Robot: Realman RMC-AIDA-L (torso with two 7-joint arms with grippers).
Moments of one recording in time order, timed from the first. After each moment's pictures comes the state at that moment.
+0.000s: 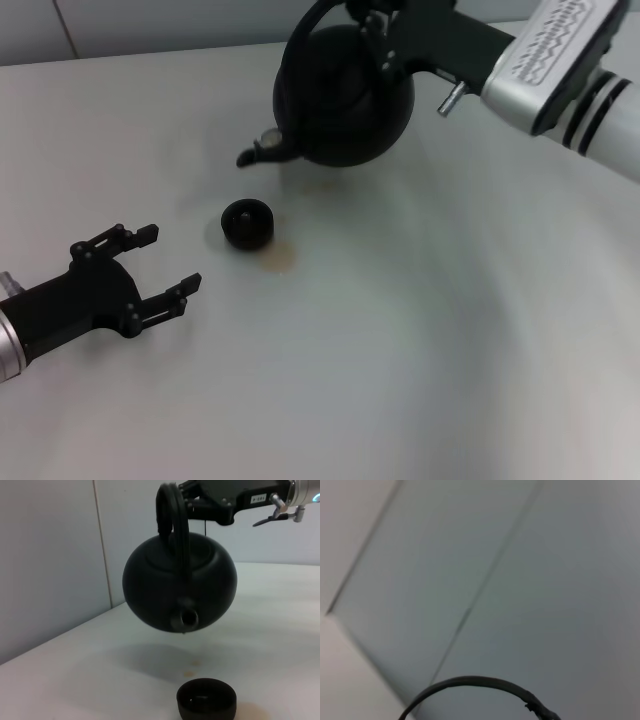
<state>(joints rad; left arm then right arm) -0.28 -2.06 1.21 0.56 1.43 1.19 -0.85 0.56 2.09 -1.33 -0.56 -0.89 -0.87 0.43</state>
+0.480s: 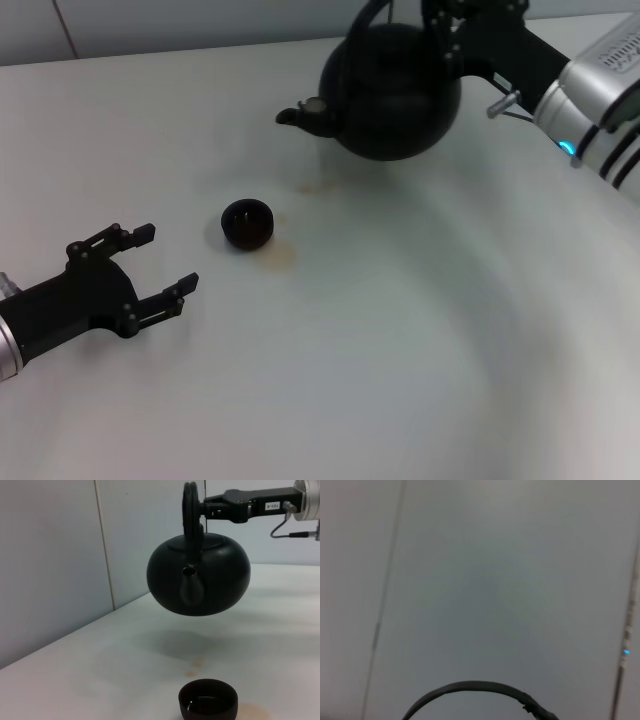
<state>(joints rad) -0.28 -2.06 1.21 0.57 1.42 1.19 -0.84 0.53 2.09 -1.32 -0.39 -0.59 -0.95 0.44</state>
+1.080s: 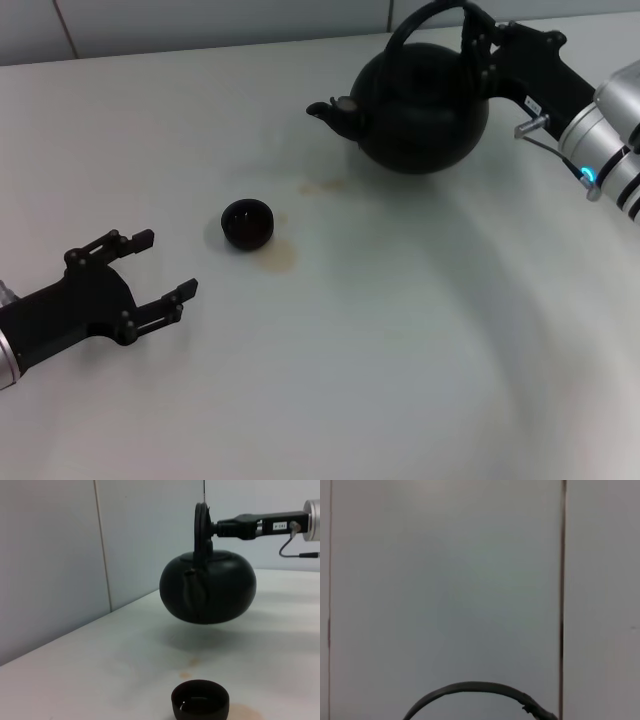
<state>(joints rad) -0.26 -2.06 1.21 0.57 1.42 1.21 -0.84 0.51 2.09 -1.30 -0.28 -0.48 -0.98 0.45</state>
